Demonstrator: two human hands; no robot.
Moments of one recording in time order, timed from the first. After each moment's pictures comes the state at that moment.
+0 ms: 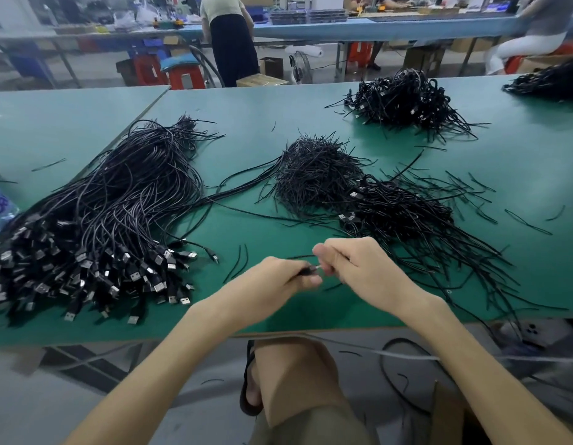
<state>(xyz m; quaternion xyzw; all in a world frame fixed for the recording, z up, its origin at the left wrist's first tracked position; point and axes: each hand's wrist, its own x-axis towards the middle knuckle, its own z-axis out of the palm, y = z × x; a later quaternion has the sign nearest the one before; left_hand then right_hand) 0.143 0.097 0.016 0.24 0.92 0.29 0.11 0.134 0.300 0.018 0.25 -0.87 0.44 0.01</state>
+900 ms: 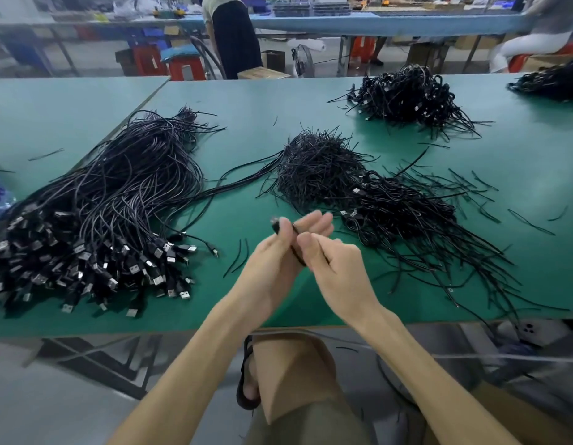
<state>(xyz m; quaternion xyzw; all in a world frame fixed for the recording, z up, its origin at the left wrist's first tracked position) 0.138 0.124 0.000 0.10 0.55 0.83 0.10 0.146 0.252 -0.002 0.20 -0.82 0.51 0.15</state>
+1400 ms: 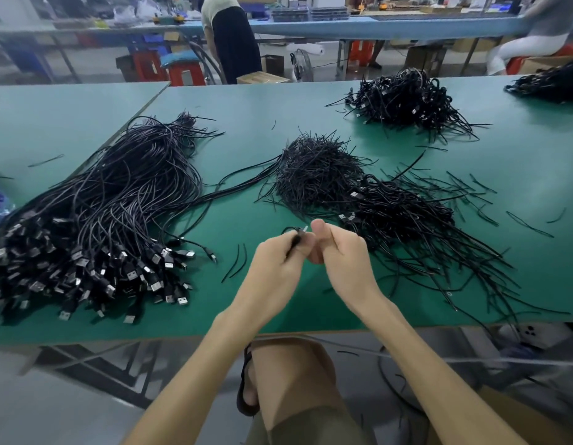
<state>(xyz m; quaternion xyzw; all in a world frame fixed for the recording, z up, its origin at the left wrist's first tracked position) 0.146 0.124 0.011 0.13 0.84 0.52 -0.08 0.124 0.264 0.000 0.13 -0.82 0.54 0.12</state>
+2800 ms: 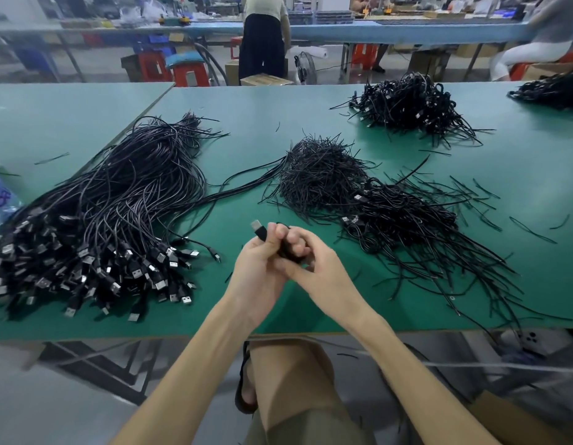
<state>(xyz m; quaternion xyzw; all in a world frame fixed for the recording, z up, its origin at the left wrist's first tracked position) 0.136 0.119 0.006 0.03 0.38 0.92 0.08 0.137 0.243 -0.005 0.13 -0.78 0.61 -0.01</state>
